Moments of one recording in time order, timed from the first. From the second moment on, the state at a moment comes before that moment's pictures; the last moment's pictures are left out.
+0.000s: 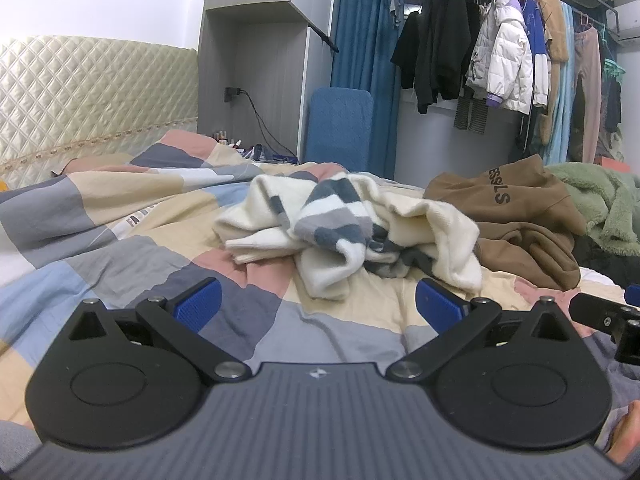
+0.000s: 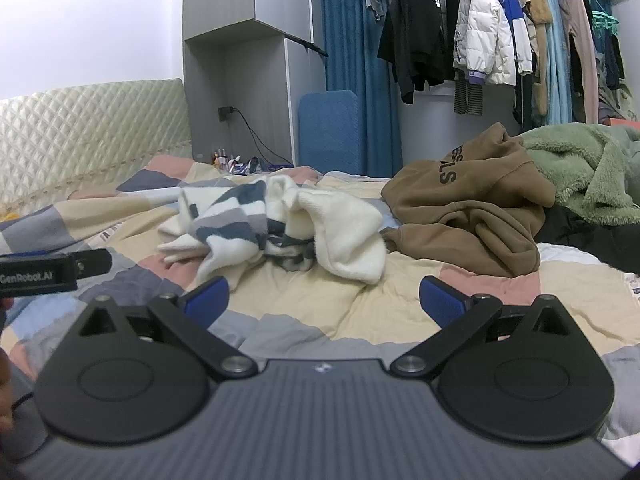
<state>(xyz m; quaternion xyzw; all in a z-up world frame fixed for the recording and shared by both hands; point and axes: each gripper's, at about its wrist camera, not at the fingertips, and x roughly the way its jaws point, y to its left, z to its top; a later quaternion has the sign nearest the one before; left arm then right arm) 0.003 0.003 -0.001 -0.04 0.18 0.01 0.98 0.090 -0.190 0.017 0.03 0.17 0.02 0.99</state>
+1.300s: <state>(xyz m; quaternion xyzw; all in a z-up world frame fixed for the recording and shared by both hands) 0.004 0.007 -0.008 -0.04 0.18 0.00 0.98 0.093 -0.183 0.013 0.01 0.18 0.02 0.98</state>
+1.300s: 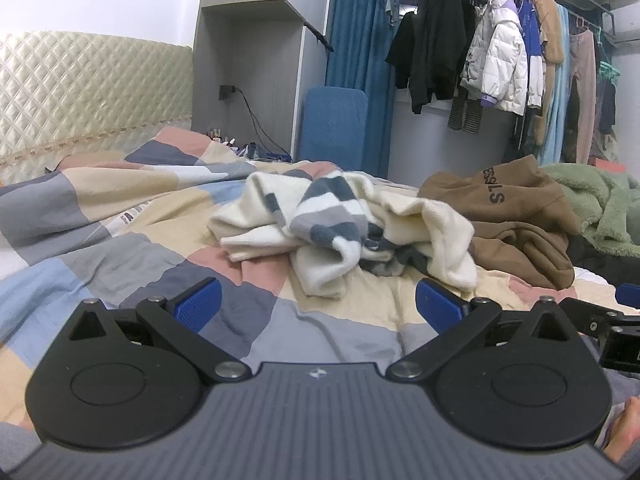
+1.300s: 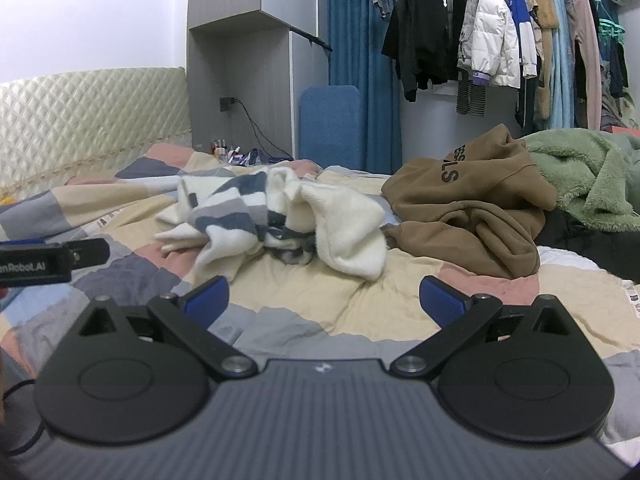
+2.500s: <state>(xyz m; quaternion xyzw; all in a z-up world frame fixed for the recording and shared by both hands) 0.003 0.011 -0.007 -0.05 0.18 0.00 0.98 0.092 -0.180 0.014 0.01 0.18 0.02 0.98</state>
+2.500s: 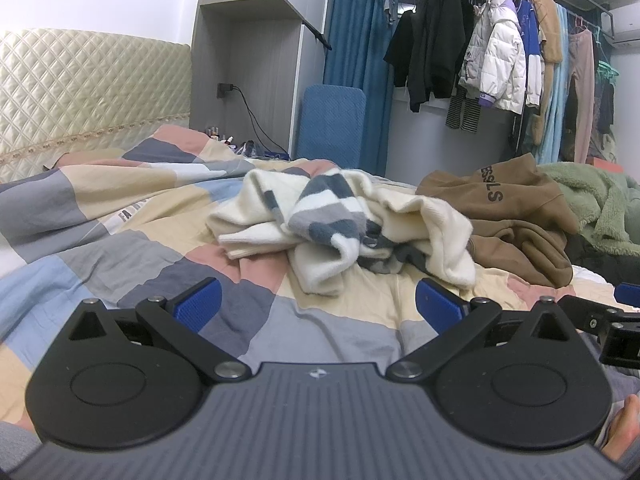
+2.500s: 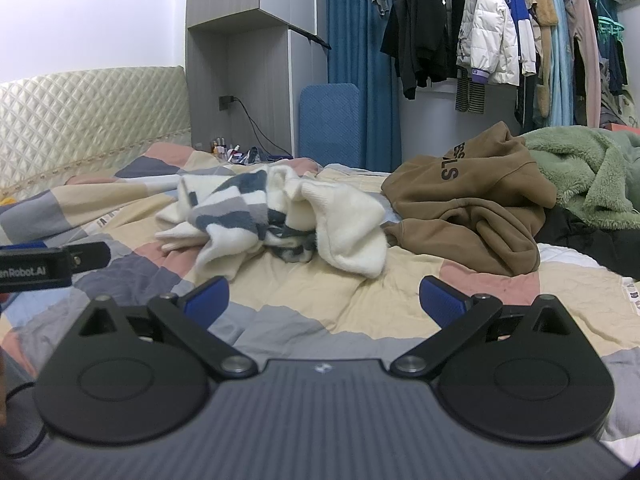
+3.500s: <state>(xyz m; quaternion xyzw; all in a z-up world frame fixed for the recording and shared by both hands) 0.083 0.010 0.014 -0.02 0.18 0.01 0.98 0.154 -0.176 0.035 0.01 0.21 0.02 0.98</state>
